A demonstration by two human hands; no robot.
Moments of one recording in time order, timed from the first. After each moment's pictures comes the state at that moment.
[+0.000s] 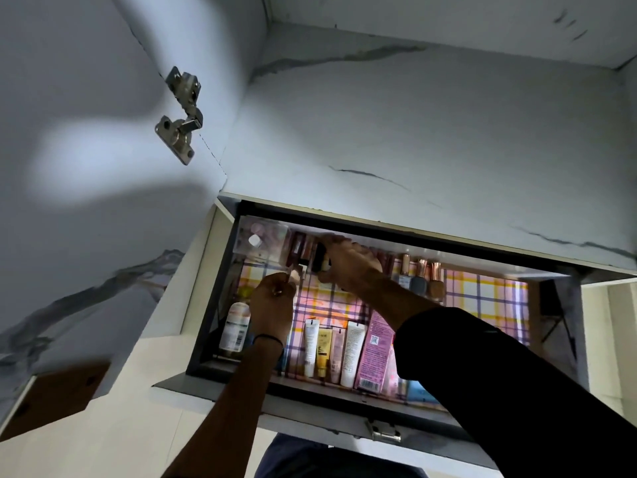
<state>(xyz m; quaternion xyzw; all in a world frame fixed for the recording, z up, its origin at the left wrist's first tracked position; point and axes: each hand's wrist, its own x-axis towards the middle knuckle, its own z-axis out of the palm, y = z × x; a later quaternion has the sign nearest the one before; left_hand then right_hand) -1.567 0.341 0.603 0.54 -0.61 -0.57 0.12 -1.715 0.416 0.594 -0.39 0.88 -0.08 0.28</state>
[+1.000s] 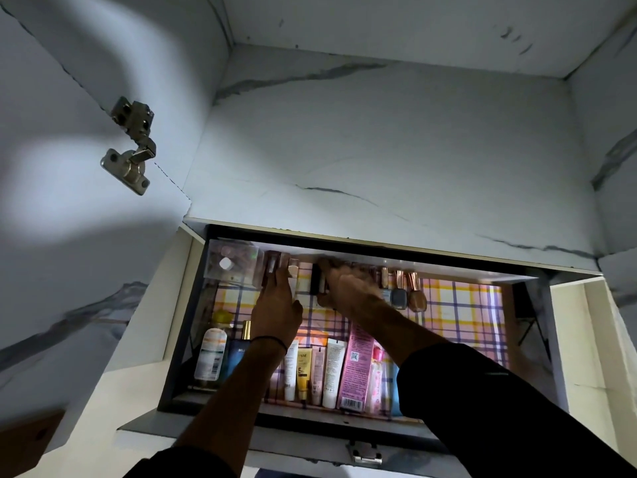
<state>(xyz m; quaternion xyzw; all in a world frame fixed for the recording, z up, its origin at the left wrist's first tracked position) -1.606 0.347 0.581 0.31 -0.90 -0.30 -0.02 -1.724 0.459 0.585 -0.39 0.88 -0.04 0.25</state>
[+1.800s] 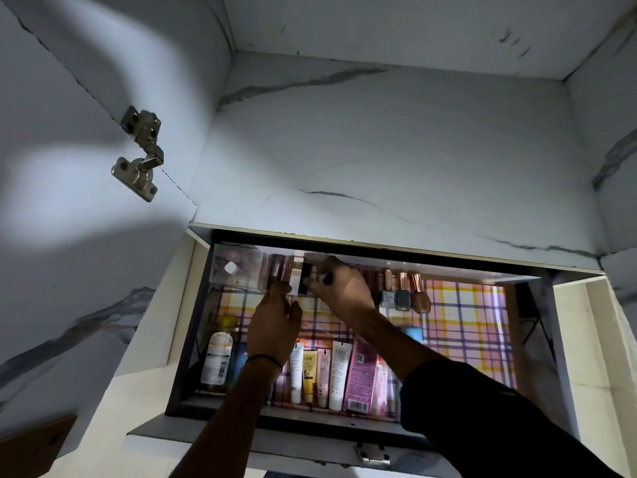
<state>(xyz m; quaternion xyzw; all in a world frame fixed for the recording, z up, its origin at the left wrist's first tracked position) -1.584 0.348 0.589 0.35 -0.86 -0.37 0.05 -1.706 0.446 0.593 -0.21 0.86 -0.36 0.30</state>
